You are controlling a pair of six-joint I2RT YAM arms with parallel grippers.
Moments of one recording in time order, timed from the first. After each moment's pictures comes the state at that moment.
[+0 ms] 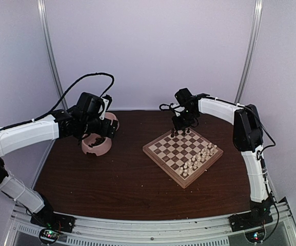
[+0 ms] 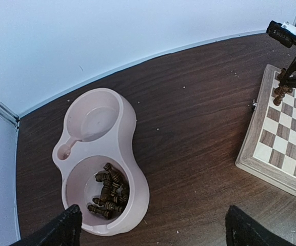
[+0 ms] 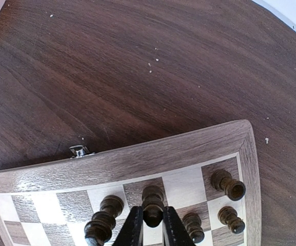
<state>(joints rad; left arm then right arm) -0.70 1.44 1.15 -0.38 -0.38 -0.13 0.48 2.31 2.04 -0.79 0.01 0.03</state>
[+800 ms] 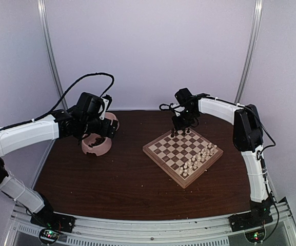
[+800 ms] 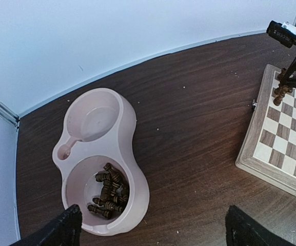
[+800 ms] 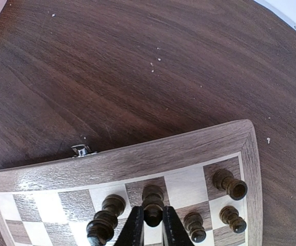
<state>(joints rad) -0.70 1.44 1.15 -0.38 -0.38 -0.13 0.48 2.31 2.04 -0.80 -0.01 0.03</state>
